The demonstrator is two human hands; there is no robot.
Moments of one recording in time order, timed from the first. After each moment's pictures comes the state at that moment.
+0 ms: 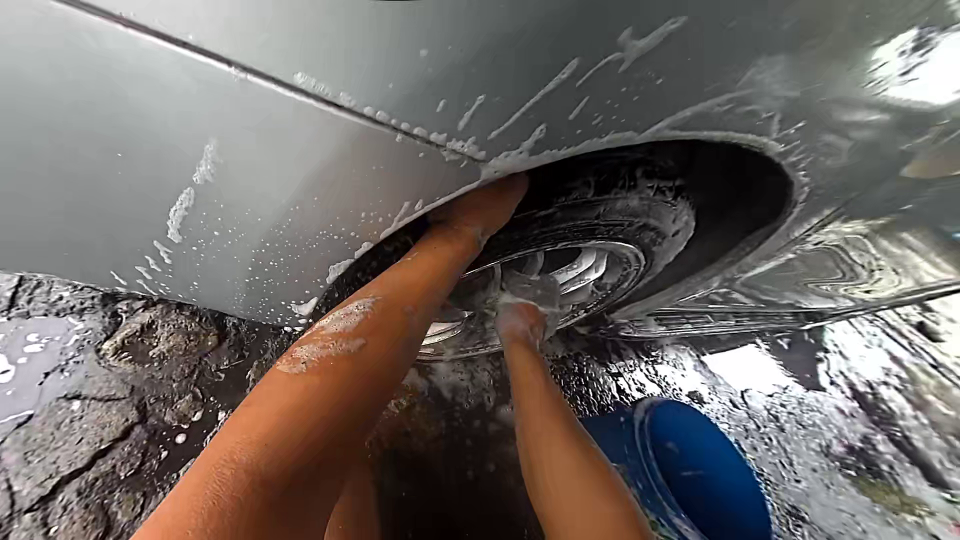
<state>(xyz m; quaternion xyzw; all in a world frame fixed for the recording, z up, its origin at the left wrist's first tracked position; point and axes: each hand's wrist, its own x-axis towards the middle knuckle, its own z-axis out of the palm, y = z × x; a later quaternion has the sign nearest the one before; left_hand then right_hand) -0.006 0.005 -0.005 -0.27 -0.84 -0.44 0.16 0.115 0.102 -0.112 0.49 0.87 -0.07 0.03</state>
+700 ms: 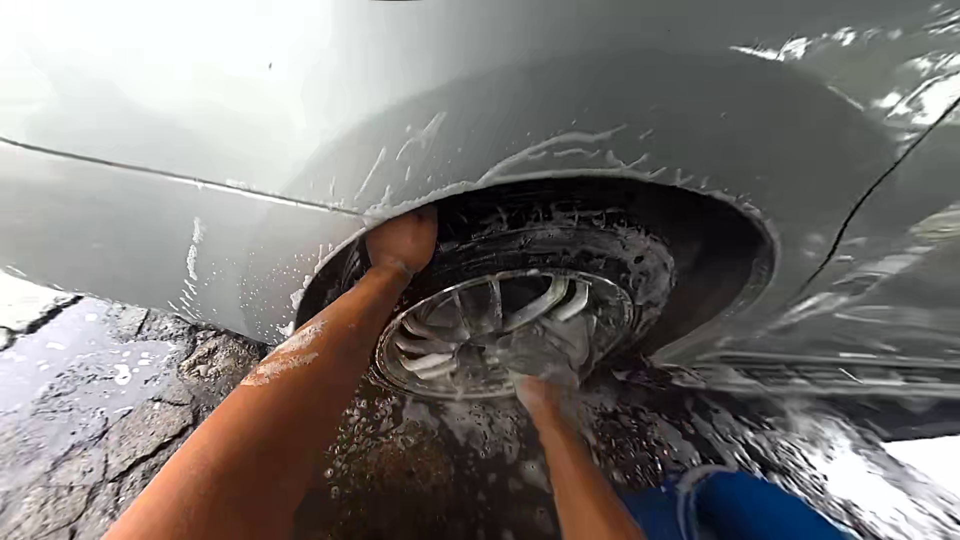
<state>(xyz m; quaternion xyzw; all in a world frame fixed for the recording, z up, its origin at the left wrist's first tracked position) 0.000 0.005 -0.008 -0.19 -0.88 -0.39 0.21 0.205 0.198 -0.167 0.39 0.90 -0.12 0.13</state>
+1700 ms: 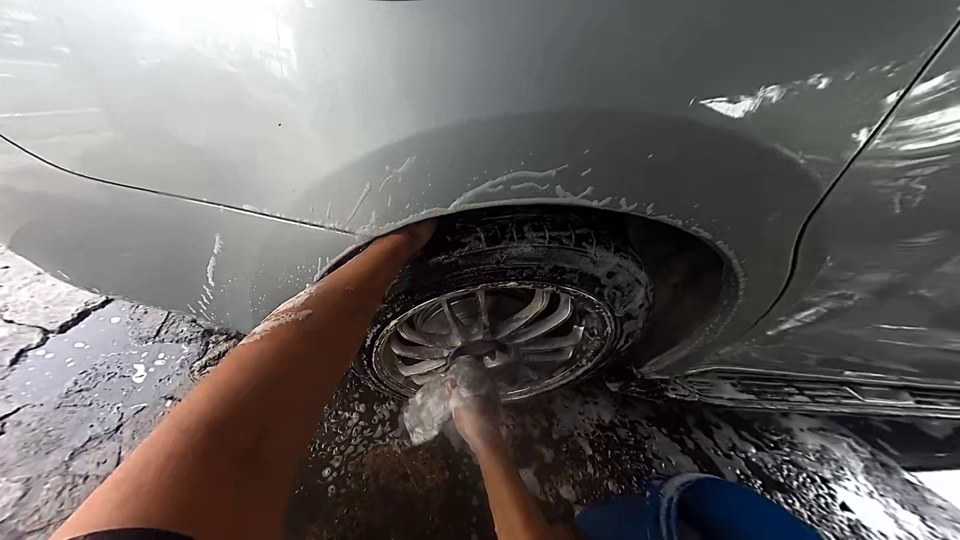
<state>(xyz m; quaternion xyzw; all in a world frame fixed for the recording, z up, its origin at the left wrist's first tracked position) -0.001 0.019 0.046 -0.23 -0.92 -0.29 0.12 0.213 0.105 -0.160 0.29 0.90 -0.32 0.02</state>
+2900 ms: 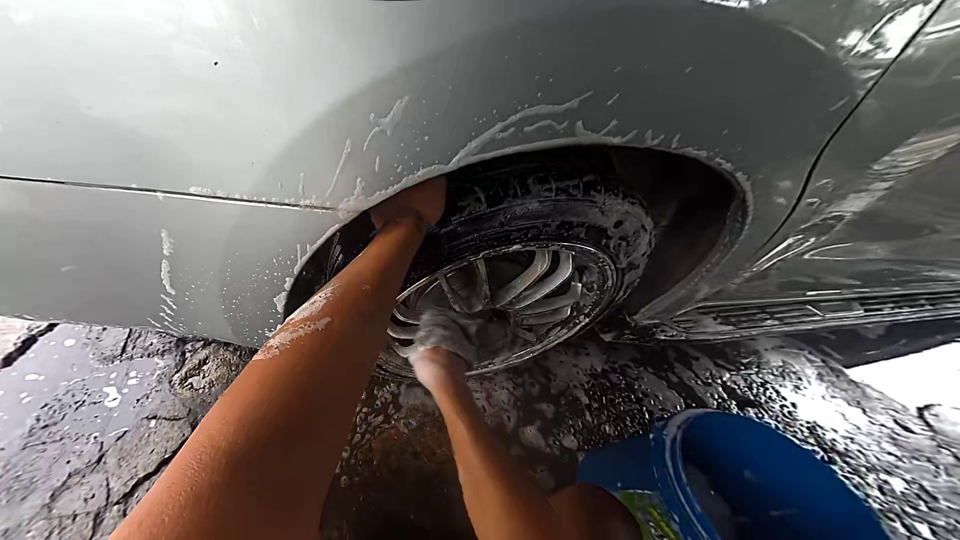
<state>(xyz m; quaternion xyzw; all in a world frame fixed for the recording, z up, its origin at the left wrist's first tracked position) 0.005 0.042 0.038 -0.20 -0.94 -0.26 0.11 0.146 0.046 -0.151 0.29 0.93 -0.22 0.07</state>
